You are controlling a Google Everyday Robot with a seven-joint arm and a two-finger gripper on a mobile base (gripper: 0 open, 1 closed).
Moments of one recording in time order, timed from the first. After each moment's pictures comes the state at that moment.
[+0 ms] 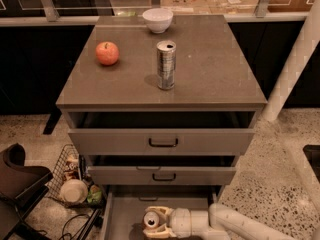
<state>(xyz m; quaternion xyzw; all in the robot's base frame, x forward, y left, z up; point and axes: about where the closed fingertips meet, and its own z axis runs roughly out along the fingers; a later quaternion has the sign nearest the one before) 0.406 0.036 0.381 -0.48 0.53 0.49 0.50</state>
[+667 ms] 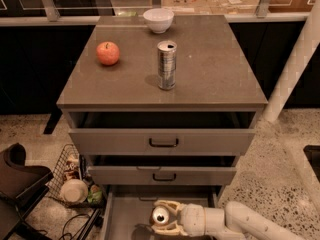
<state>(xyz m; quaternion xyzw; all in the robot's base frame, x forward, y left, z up) 0.390 0.003 0.466 -0.50 0.51 0.44 0.54</state>
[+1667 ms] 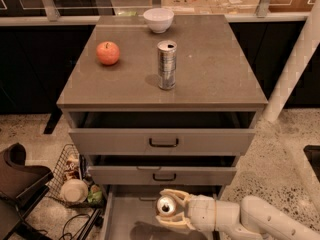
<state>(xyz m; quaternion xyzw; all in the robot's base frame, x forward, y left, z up) 0.388 -0.016 0.558 -0.50 0.55 0.39 0.54</state>
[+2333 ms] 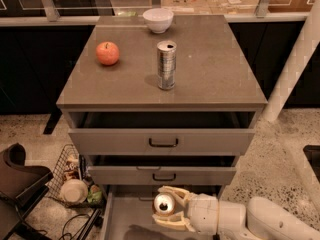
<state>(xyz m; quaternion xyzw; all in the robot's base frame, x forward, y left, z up) 0.370 -0.008 0.616 -0.48 0.57 0.38 0.54</state>
